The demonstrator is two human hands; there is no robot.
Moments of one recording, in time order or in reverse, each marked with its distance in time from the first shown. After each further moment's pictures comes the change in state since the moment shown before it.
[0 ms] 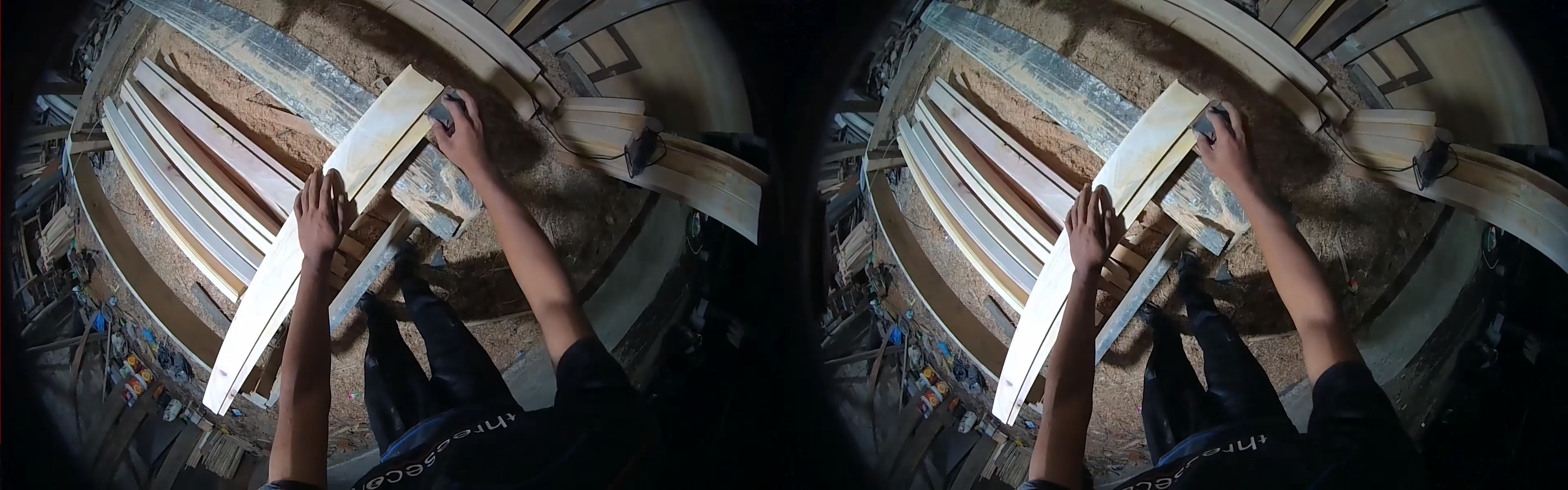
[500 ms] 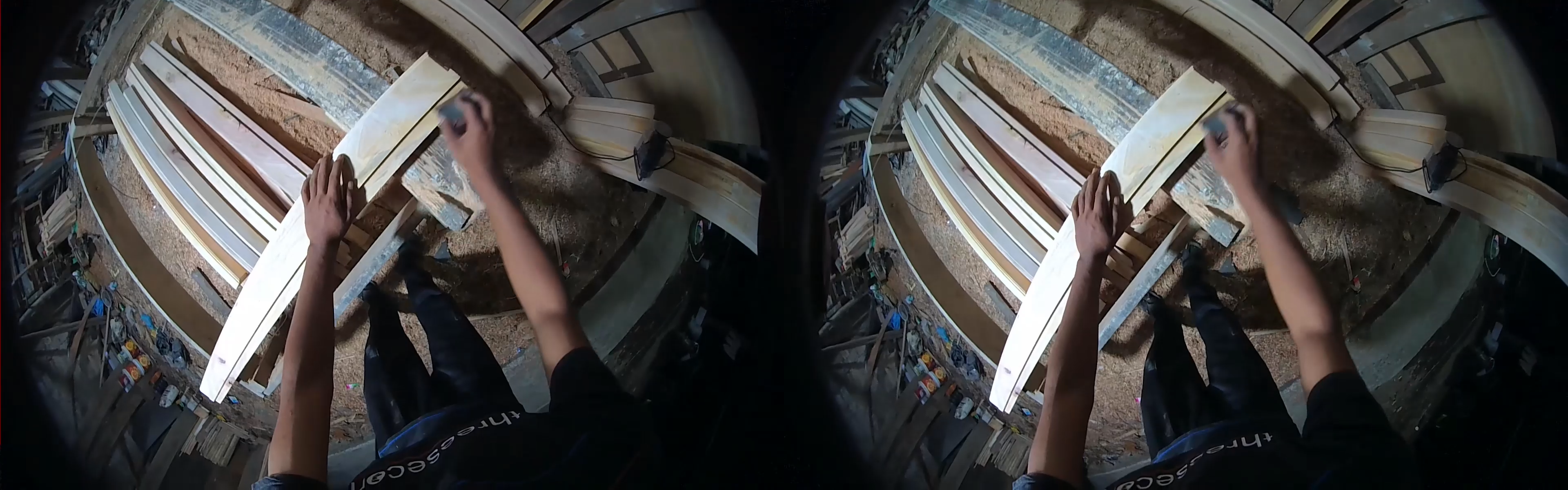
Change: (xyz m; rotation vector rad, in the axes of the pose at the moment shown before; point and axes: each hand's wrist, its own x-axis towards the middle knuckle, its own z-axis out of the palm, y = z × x) left_hand 0.003 -0.001 -0.002 -0.009 0.026 0.021; right_hand -0.020 -0.015 0.010 0.057 0.026 0.123
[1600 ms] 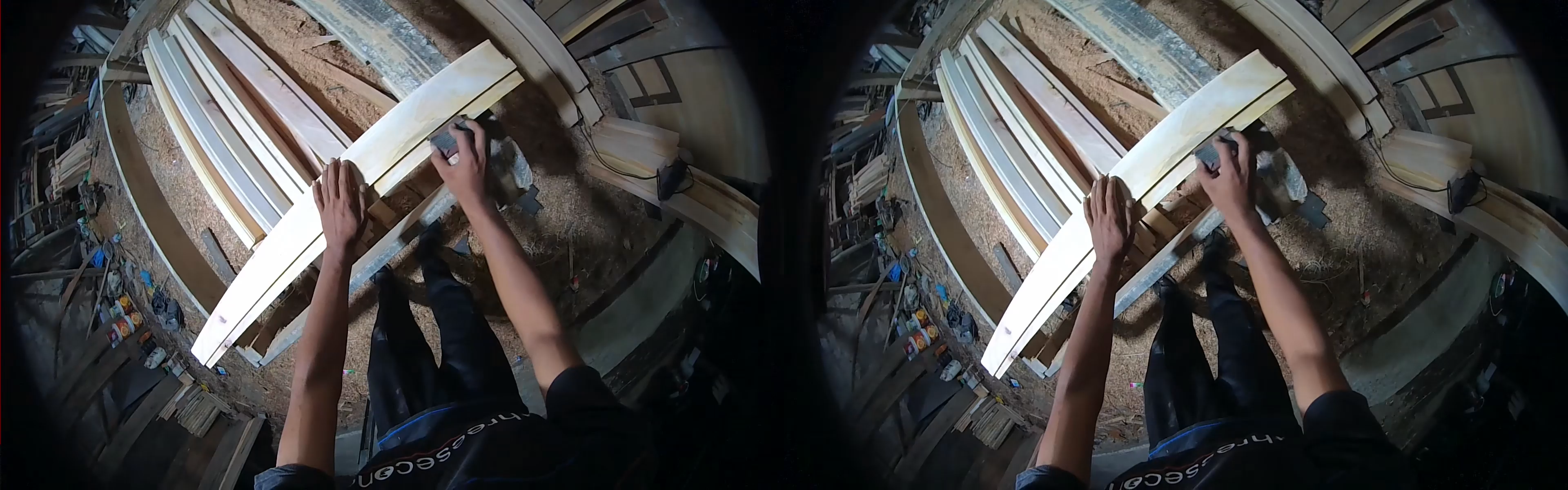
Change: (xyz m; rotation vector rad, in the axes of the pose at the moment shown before) left_hand -0.102 -0.036 -0.019 0.076 0.052 -0.223; right_hand -0.096 -0.102 0.042 0.053 -0.062 -0.082
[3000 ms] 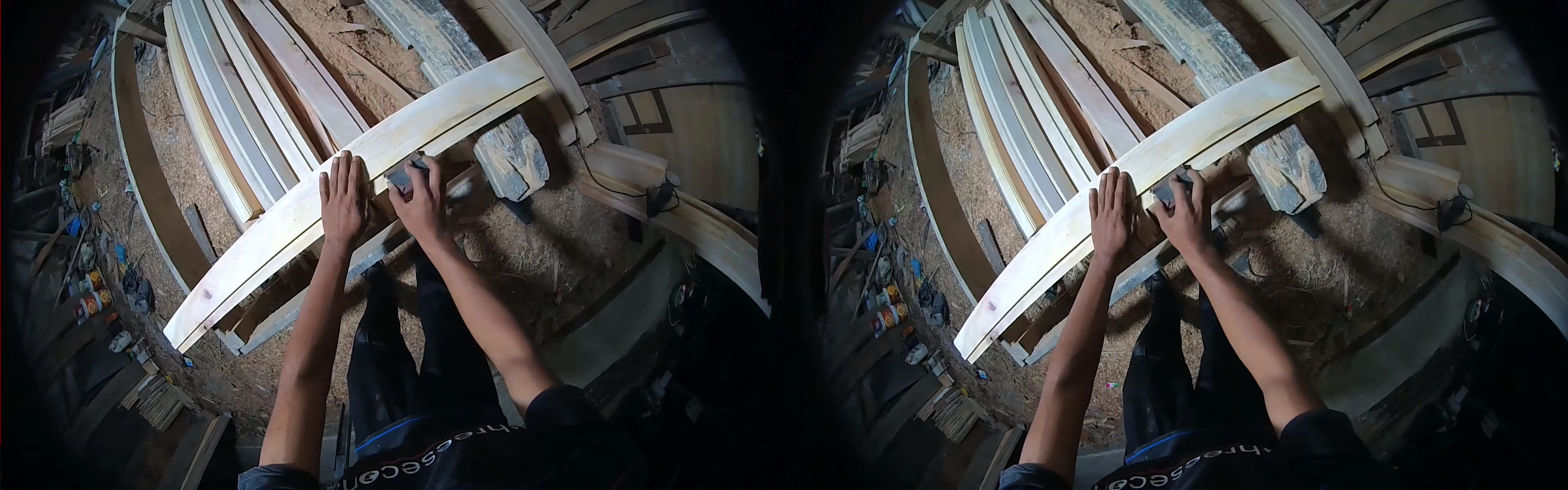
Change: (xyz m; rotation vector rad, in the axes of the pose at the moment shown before) left_hand -0.060 -0.055 -0.016 -0.030 -0.022 0.013; right_hand -0.110 -0.122 0.063 0.030 -0.107 -0.024
